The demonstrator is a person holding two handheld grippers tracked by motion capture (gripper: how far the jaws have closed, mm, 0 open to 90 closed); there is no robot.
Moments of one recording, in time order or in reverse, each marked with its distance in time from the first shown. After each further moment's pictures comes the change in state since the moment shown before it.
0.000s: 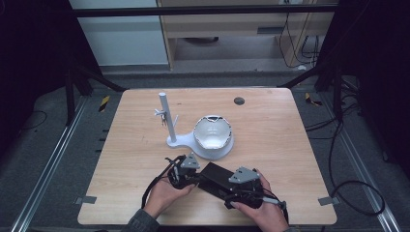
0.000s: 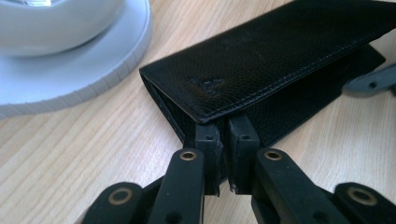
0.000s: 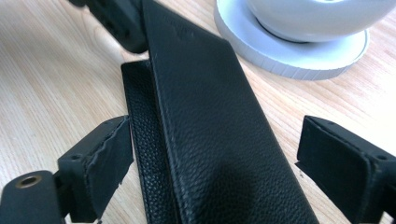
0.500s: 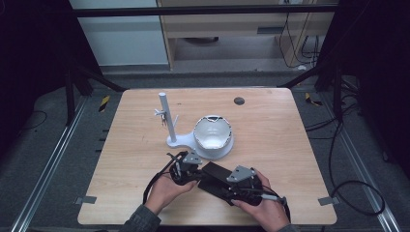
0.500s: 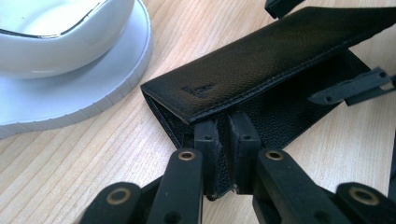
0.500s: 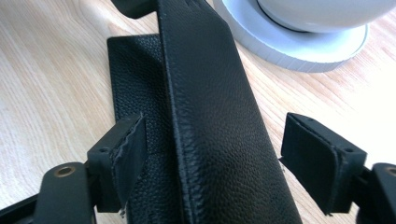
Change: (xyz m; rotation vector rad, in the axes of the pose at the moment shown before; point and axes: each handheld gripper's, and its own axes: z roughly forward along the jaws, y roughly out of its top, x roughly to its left) left arm 0.002 0.013 -0.003 0.017 -0.013 0.001; right arm -0.005 0.005 0.004 0.090 -0.020 -0.089
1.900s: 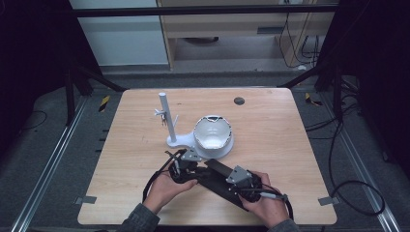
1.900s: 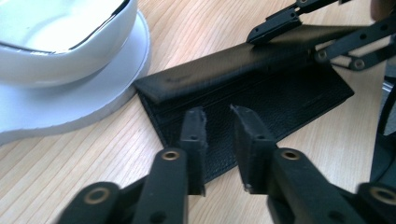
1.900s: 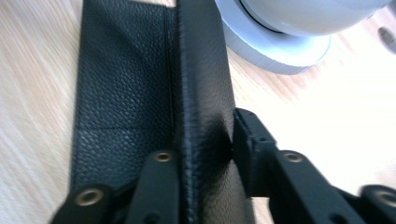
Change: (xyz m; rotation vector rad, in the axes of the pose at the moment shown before) left arm -0.001 0.005 -0.010 -0.025 -0.003 -0.030; right arm -0.003 -0.001 0.006 0.048 -0.126 -0.158
